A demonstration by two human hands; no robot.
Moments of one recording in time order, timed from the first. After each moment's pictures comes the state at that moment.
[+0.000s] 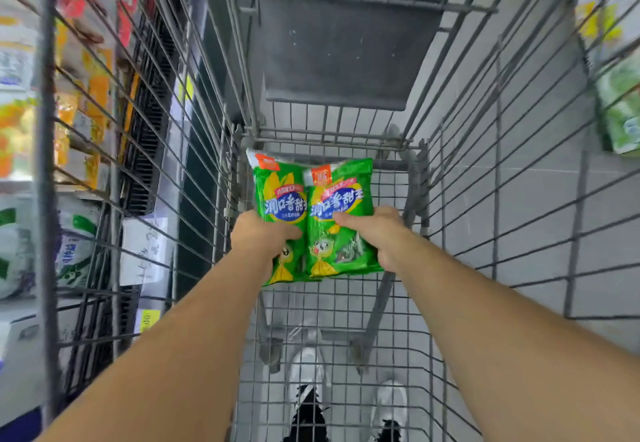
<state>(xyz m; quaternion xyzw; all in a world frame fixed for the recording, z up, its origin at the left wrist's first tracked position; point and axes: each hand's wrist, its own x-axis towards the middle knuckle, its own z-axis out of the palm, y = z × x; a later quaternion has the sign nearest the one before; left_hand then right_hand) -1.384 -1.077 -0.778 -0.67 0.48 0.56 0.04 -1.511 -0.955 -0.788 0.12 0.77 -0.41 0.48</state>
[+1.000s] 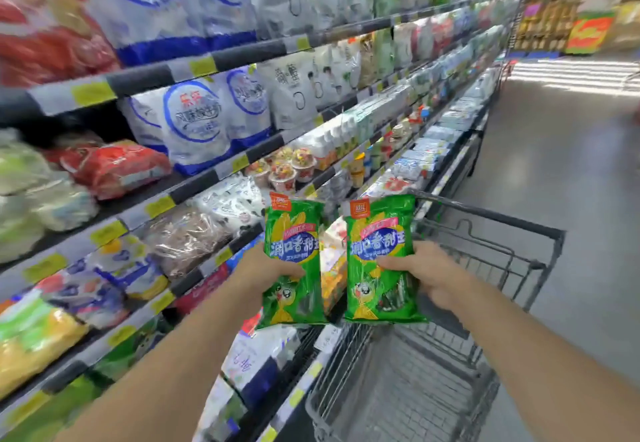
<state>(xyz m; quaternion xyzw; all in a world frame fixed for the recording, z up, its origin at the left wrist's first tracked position) -1.140 -0.960 -0.185 -0.64 0.49 0.52 -0.29 -1.418 -0.917 -0.215 -0.36 0.62 -0.43 0.54</state>
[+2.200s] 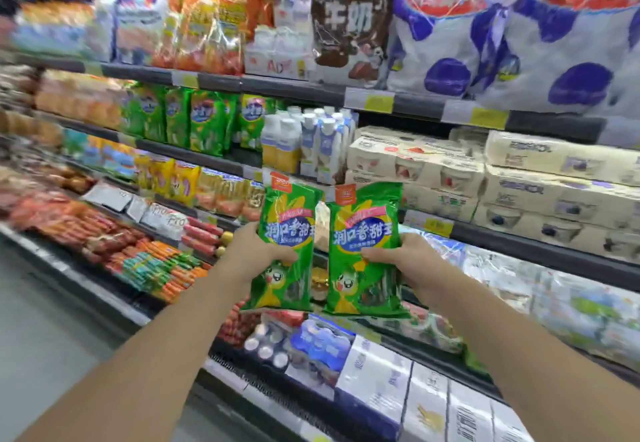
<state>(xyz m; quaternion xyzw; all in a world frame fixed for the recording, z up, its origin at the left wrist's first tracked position) -0.387 -0.265 -0.125 -0.79 0.05 0.14 -0.59 -0.480 -0.509 -0.134 -0.71 0.18 -0.04 0.68</state>
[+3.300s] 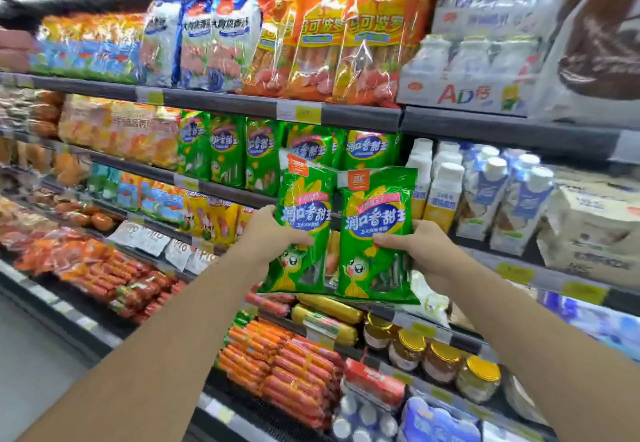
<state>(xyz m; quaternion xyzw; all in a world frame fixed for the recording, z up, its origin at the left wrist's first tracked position) -0.034 -0.088 -0.089 -0.79 0.11 0.15 -0.59 -0.143 -0.311 -0.100 -0.72 0.18 -0.09 0.66</state>
